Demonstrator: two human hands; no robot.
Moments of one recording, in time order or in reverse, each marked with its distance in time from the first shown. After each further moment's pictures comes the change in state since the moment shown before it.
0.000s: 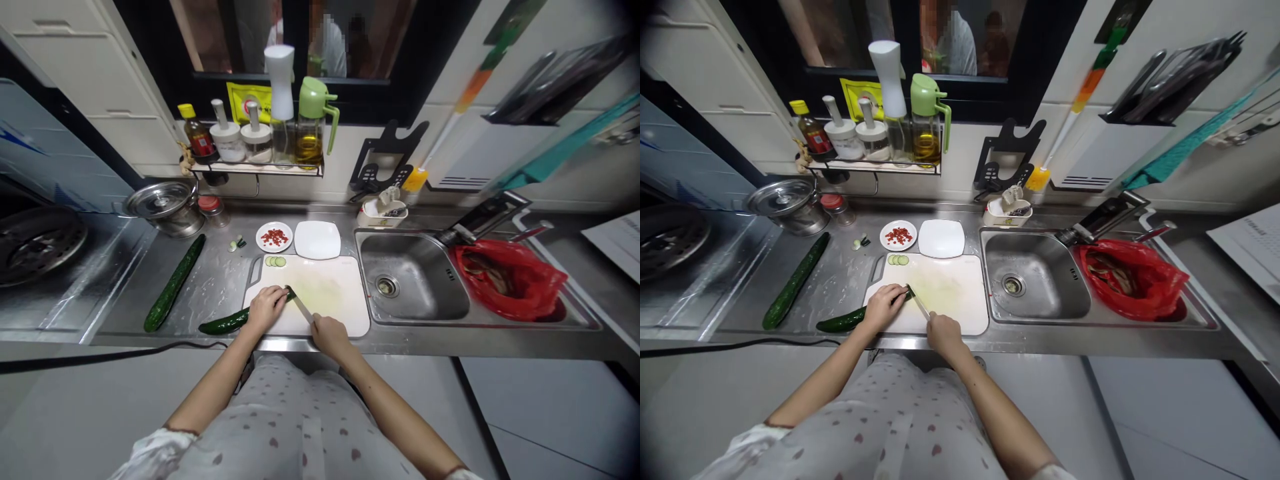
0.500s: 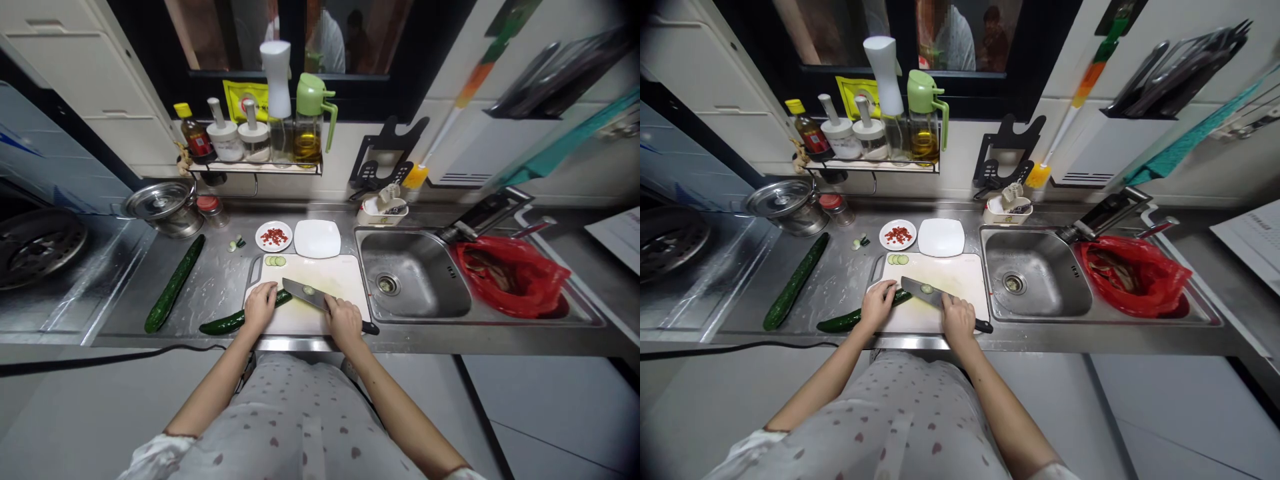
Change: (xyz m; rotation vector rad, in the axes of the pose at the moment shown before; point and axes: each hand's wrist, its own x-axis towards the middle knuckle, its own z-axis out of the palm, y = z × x) left_hand 0.003 -0.006 -0.007 -0.095 0.114 -0.222; right_hand 0.003 0.020 -0.020 -0.107 0.255 0.140
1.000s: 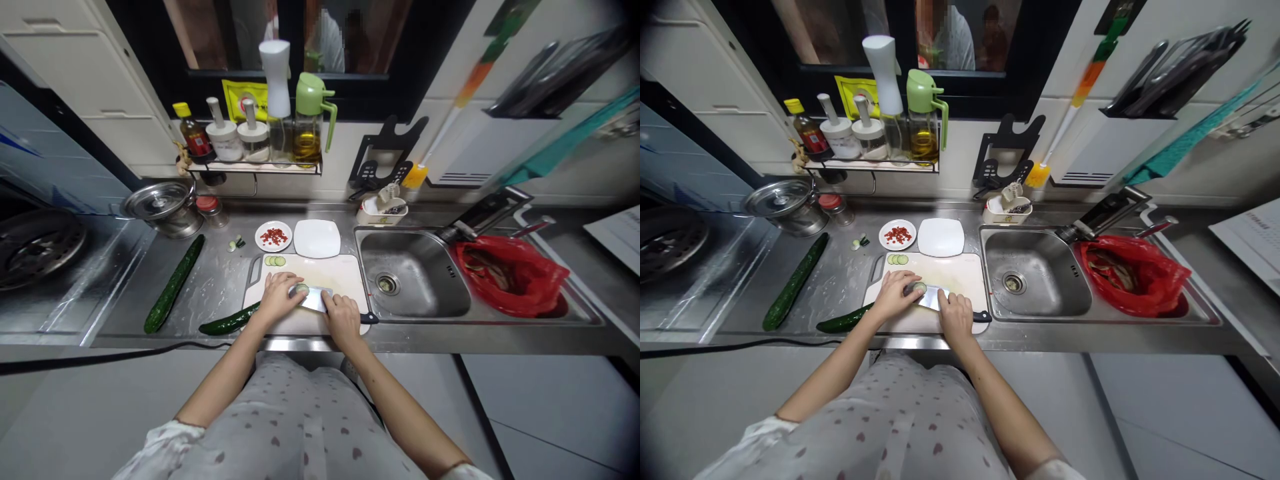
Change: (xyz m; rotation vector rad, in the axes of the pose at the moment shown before) left_hand 0.023 0.060 -0.013 -0.006 -0.218 0.230; right_hand 0.000 0.000 0.003 -0.017 0.129 -0.117
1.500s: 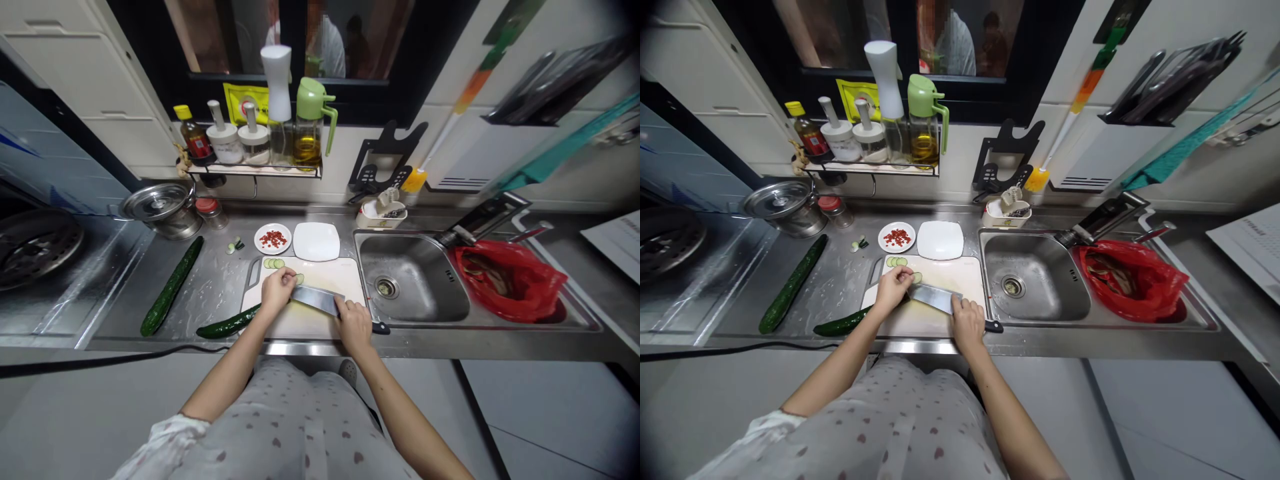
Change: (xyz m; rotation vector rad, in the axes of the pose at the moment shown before) left_hand 0.025 -0.009 0.012 -0.239 0.138 -0.337; right_hand -0.005 0.027 0.006 -0.012 -0.019 0.122
